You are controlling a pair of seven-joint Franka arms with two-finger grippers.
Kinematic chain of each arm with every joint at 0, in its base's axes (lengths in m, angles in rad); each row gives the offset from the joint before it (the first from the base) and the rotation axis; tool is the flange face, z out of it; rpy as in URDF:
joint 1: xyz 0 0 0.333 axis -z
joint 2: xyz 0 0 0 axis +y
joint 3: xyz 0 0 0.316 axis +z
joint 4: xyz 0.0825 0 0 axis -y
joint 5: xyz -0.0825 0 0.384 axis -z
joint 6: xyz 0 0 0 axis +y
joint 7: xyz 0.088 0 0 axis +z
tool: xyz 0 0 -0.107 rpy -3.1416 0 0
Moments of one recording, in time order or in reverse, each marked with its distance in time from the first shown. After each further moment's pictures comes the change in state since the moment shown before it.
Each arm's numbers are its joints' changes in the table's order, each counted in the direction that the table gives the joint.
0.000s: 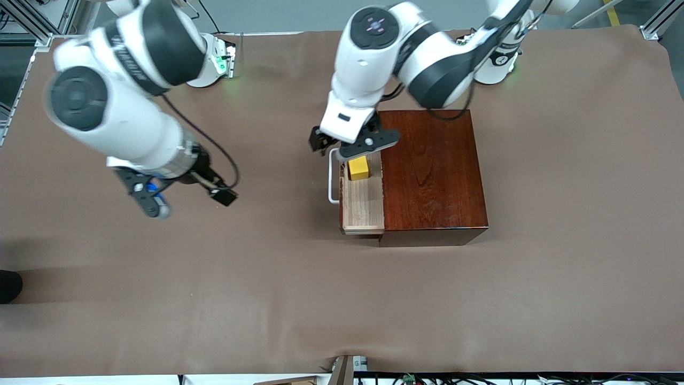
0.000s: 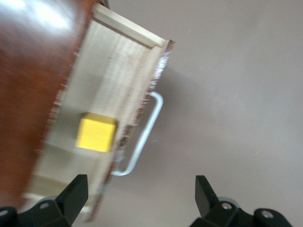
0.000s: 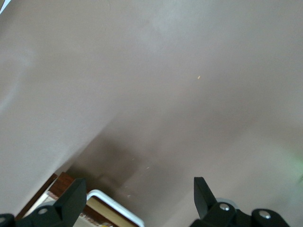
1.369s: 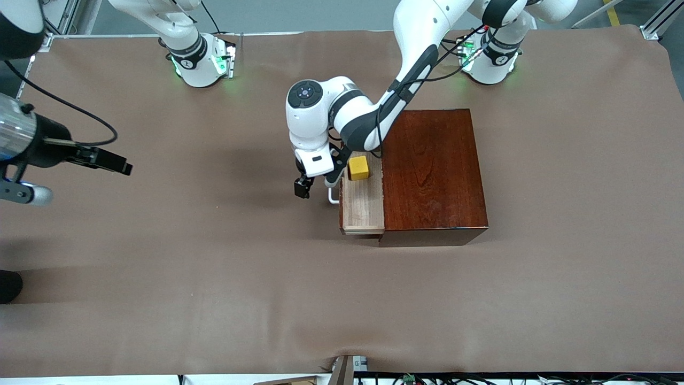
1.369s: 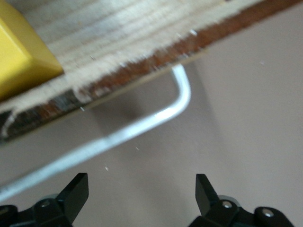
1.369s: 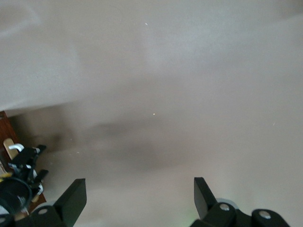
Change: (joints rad) left arm 0.409 0.302 0.420 0.091 -0.008 -0.186 0.712; right arm 0.281 -0.122 -0.002 0.000 -0.015 0.160 0.884
